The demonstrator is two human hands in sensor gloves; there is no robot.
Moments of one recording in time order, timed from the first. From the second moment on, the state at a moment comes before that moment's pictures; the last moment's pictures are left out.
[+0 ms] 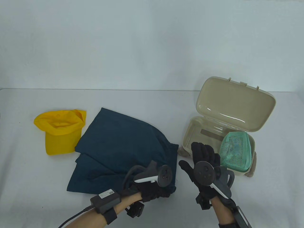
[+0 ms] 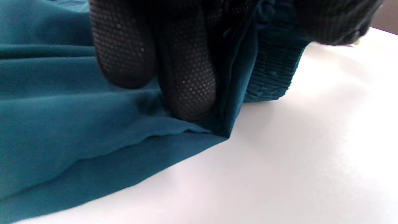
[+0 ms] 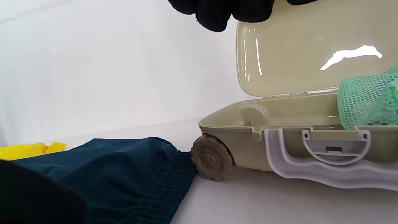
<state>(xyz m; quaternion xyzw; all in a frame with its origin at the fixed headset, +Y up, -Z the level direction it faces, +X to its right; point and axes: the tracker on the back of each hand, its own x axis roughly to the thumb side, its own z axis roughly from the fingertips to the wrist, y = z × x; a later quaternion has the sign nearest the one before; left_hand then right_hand) -0.016 -0.718 -0.297 -0.26 -0.29 0.00 0.92 0.173 -0.654 -0.287 0.06 -0.08 0.99 0.12</state>
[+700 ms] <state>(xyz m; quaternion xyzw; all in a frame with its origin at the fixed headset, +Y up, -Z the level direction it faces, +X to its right) -0.255 -0.667 -0.307 -0.19 -0.08 -0.09 0.97 0.096 -0.645 -0.286 0.25 0.07 0.97 0.03</state>
